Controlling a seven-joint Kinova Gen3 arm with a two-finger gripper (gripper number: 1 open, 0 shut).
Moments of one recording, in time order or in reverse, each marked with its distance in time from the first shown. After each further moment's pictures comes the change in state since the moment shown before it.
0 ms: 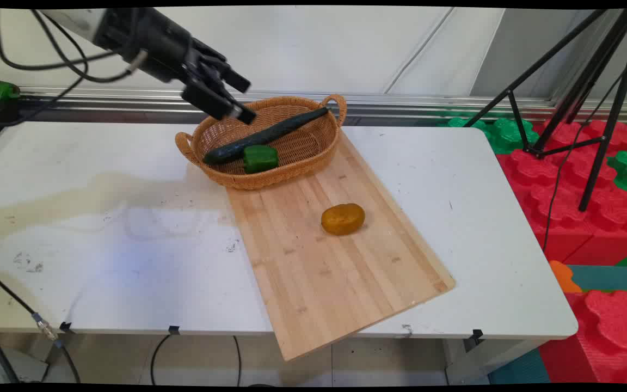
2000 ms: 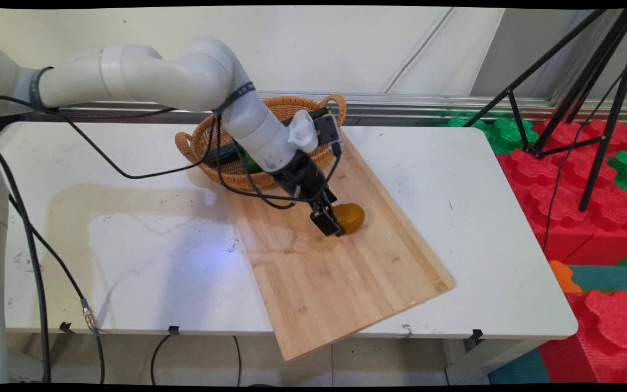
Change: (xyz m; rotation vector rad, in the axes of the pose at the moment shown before) arm -0.019 0.029 0.286 -0.080 -0.276 0.029
